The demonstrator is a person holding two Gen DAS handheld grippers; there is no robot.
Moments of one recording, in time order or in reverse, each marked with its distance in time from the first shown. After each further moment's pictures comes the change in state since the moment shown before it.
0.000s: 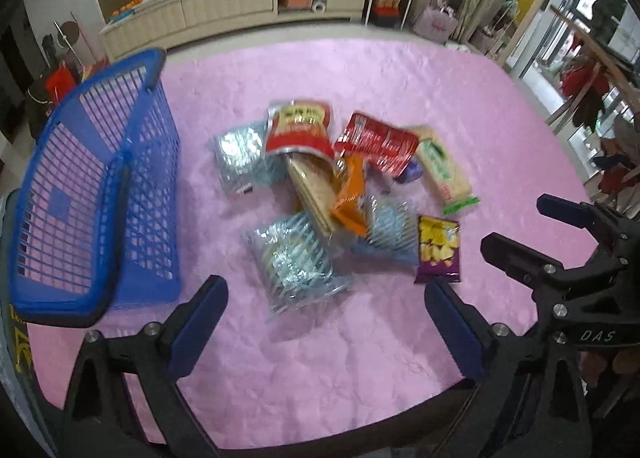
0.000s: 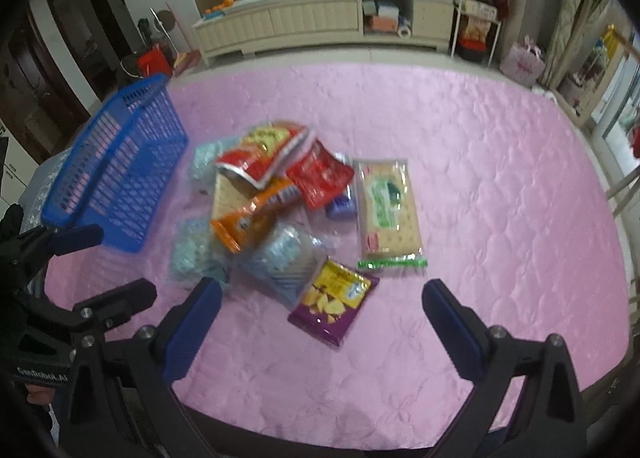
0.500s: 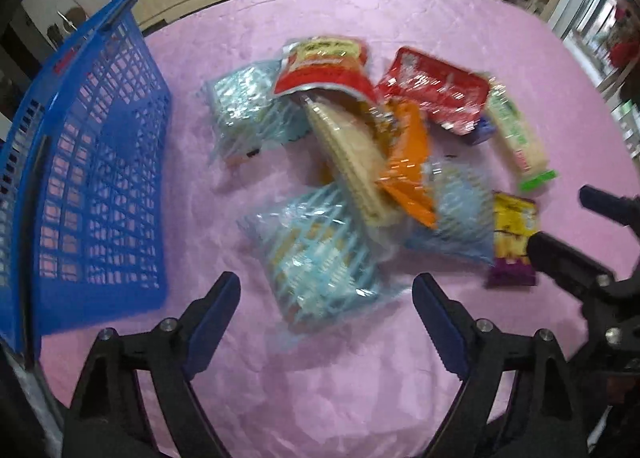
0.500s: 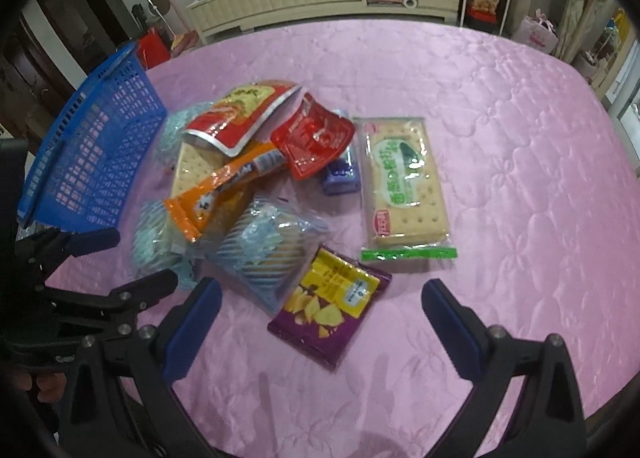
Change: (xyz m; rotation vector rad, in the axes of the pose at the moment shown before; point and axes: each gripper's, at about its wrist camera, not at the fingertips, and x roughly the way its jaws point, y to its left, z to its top) left arm 0.078 0.005 0.007 0.007 0.139 0.135; right arm 0.056 -0.012 0.003 0.010 0.073 0.039
